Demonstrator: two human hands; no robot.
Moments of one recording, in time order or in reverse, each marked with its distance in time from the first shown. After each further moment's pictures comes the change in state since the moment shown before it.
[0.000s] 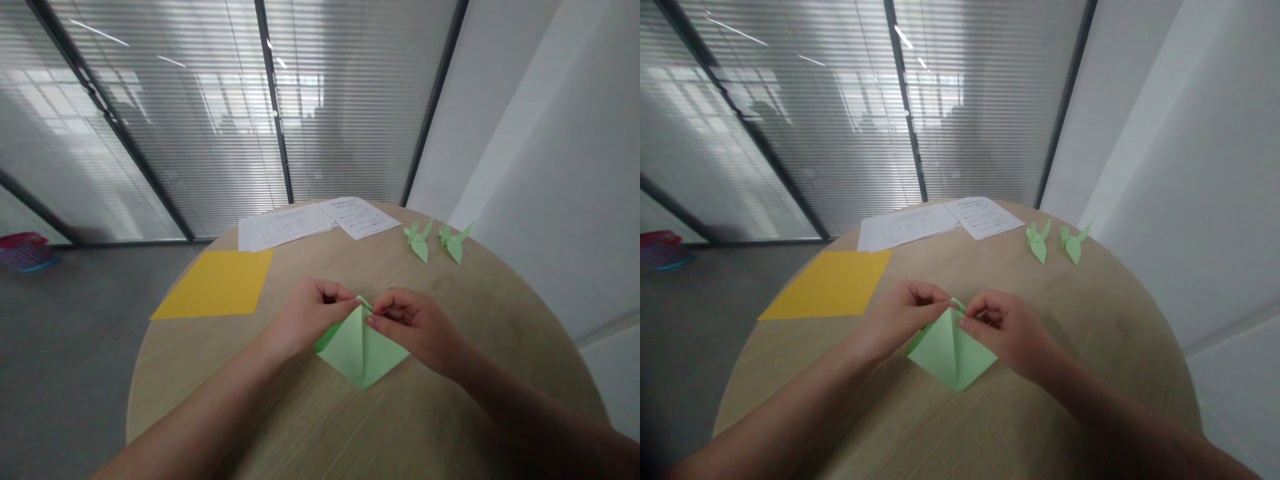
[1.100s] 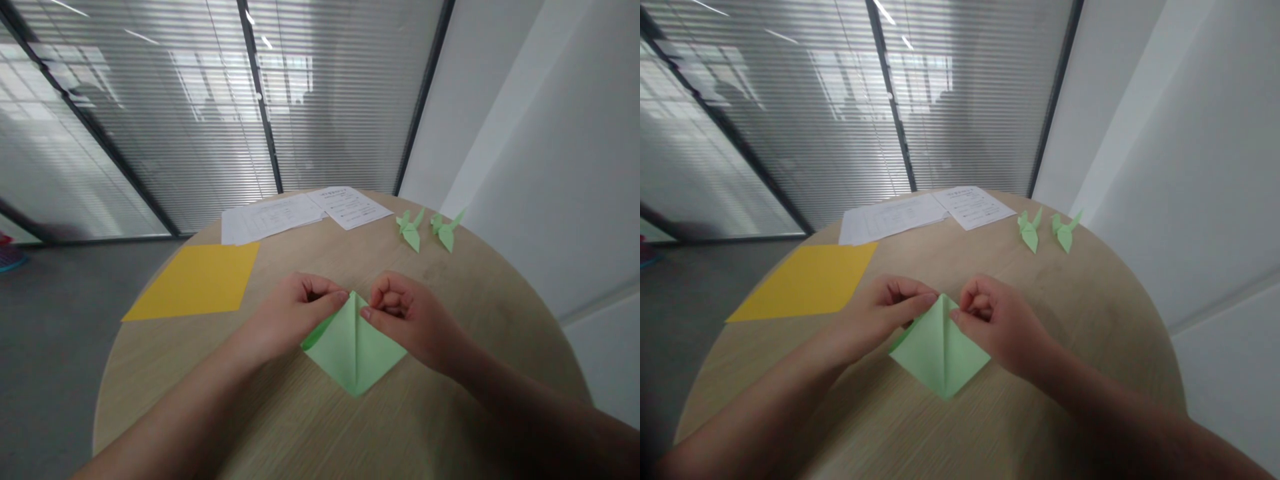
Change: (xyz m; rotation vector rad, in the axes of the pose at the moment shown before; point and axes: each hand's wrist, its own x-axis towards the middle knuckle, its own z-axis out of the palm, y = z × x) left_hand -0.006 0.010 -0.006 0.123 -0.108 0.040; right_hand -0.006 -0.012 0.002 -0.015 0.065 -0.006
